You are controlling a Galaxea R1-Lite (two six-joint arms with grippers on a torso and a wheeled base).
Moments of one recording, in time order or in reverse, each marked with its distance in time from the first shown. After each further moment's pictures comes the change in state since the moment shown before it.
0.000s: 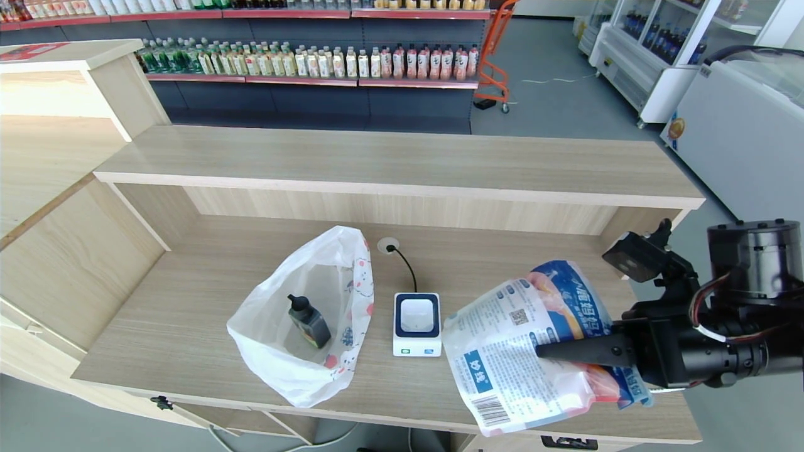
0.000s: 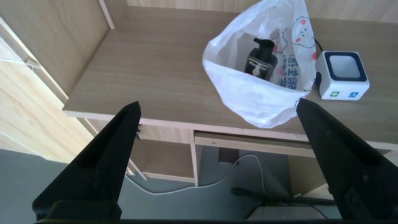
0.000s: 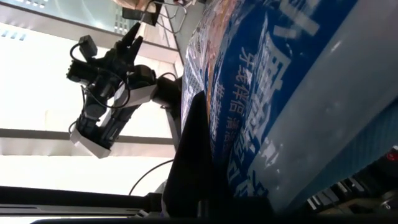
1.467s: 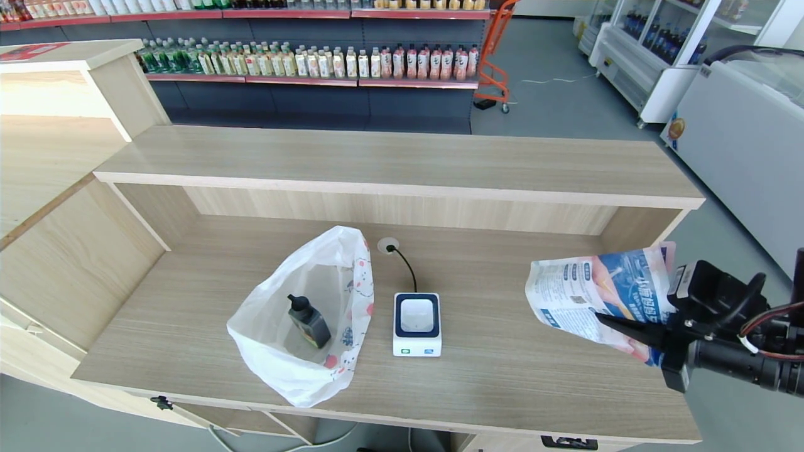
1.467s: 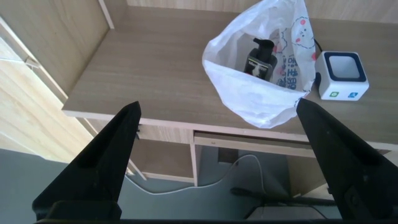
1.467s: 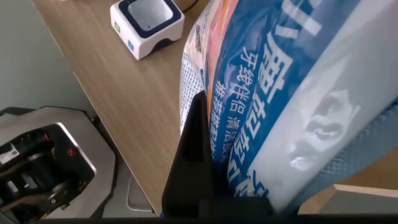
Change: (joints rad) left arm 0.000 0.000 0.000 0.000 0.000 -0.003; right arm -0.193 -0.095 0.201 -0.229 -0.560 -1.087
